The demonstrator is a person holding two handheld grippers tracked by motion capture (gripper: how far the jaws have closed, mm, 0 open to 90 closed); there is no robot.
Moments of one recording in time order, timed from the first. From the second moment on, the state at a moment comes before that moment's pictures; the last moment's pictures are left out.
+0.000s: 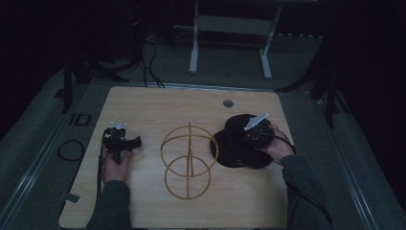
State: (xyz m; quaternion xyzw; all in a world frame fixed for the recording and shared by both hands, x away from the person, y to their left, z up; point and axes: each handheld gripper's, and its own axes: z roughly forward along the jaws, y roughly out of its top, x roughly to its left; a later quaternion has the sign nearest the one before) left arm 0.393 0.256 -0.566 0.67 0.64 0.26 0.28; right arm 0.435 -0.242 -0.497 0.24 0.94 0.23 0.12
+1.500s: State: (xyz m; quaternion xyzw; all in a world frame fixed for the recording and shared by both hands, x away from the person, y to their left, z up) left arm 0.393 0.256 -0.566 0.67 0.64 0.26 0.28; right arm 0.465 -0.283 -0.492 0.40 0.88 0.24 0.12
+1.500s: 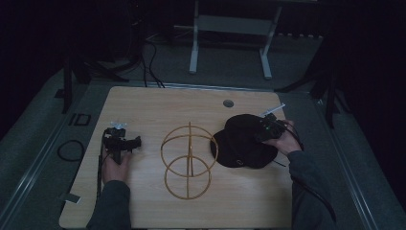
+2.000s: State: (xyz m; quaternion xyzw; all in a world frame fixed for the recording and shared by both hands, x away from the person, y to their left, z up) left arm 0.393 0.256 -0.566 0.67 0.64 0.26 0.28; right arm 0.462 -0.281 -0.495 0.39 0.88 0.23 0.13
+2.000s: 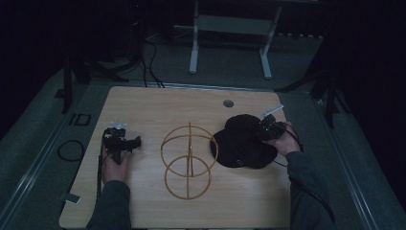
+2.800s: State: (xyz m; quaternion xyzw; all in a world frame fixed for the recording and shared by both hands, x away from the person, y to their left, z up) left arm 0.393 0.256 -0.566 0.67 0.64 0.26 0.28; right arm 0.453 -0.296 -0.444 0.40 0.85 0.33 0.06
